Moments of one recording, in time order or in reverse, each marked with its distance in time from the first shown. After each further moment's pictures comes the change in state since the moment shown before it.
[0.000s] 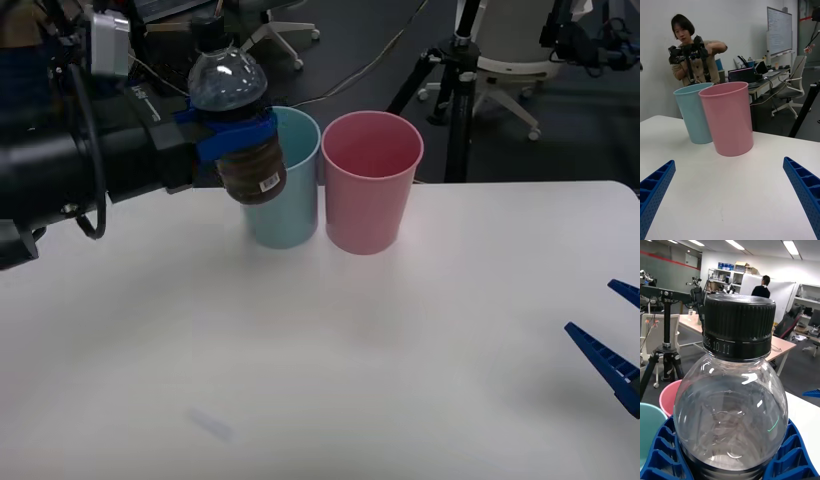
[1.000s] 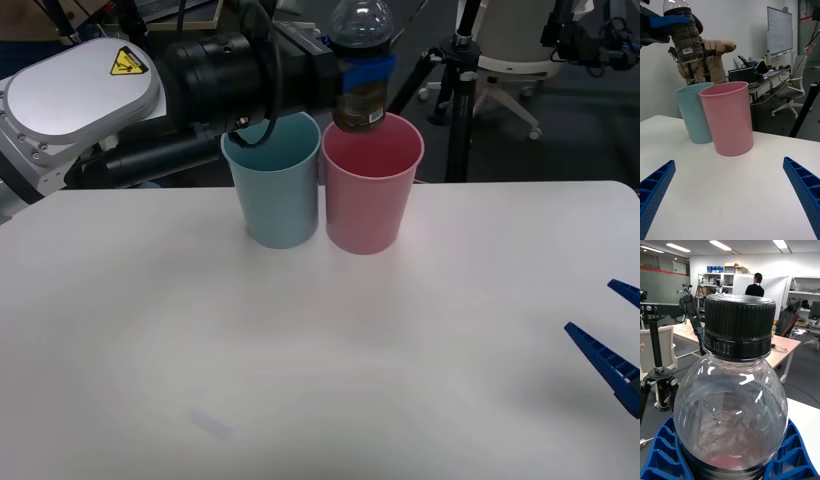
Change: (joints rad) right arm 0.000 0.000 0.000 0.000 0.000 0.000 0.000; left arm -0.570 -0.439 -0.361 0.565 -0.124 0.000 -0.035
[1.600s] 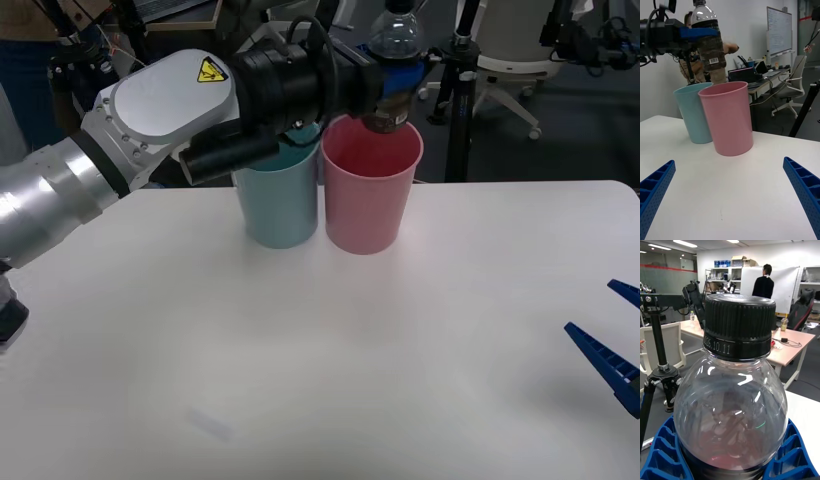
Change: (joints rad) right arm 0.000 0.000 0.000 0.000 0.000 0.000 0.000; left arm -0.073 -0.226 -0.001 0.281 -0.125 -0.010 -0.037
